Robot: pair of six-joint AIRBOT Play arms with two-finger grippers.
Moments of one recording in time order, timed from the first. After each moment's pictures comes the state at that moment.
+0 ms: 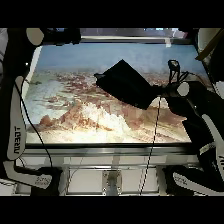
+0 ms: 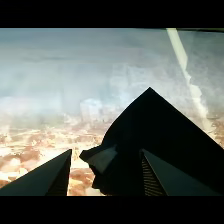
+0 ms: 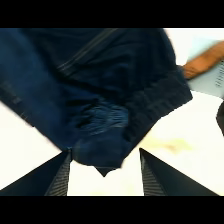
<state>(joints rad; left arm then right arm) -0.27 -1.56 2.02 1.50 -1.00 -1.70 0.12 -1.23 1.08 -1.42 0.83 1.58</state>
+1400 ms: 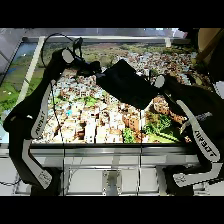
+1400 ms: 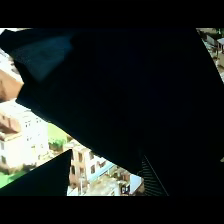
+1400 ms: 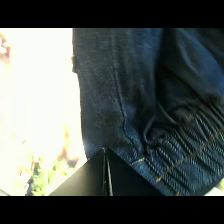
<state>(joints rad) -0.27 -1.86 1.92 1.12 -1.02 -1.70 0.26 -1.54 1.30 -1.23 1.13 1.24</state>
